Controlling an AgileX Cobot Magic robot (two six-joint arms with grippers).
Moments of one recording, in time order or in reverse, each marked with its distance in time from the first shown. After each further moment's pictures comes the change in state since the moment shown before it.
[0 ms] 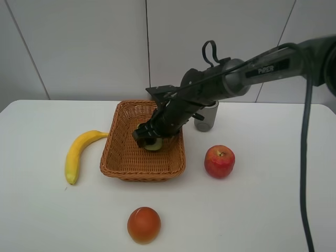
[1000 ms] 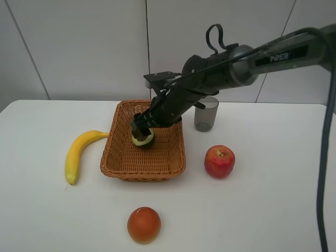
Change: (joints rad) left arm 0.000 0.000 0.000 0.000 0.000 0.000; right arm 0.009 -0.067 0.000 -0.046 -0.006 0.000
